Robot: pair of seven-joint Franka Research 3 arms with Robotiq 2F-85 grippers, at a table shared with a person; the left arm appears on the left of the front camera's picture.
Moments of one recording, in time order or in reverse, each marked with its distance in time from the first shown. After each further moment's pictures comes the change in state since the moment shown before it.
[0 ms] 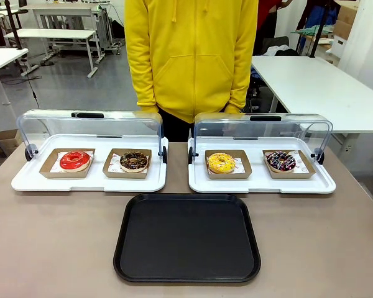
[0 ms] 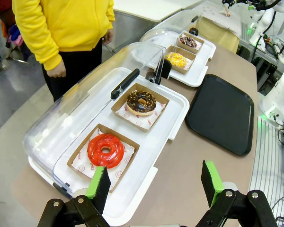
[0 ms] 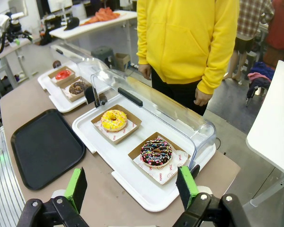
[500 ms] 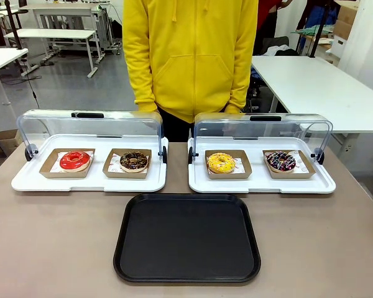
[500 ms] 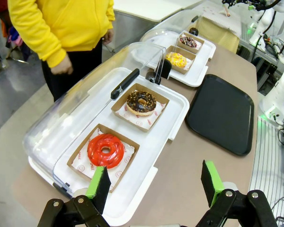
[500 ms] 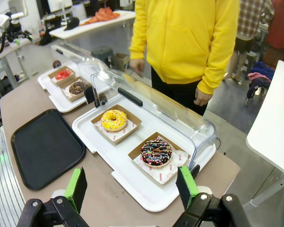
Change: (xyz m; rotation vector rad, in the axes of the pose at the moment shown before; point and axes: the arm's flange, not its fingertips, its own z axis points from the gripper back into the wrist) left arm 0.000 0.000 0.000 0.000 0.000 0.000; right arm 0.000 0.000 0.000 0.000 0.000 0.000
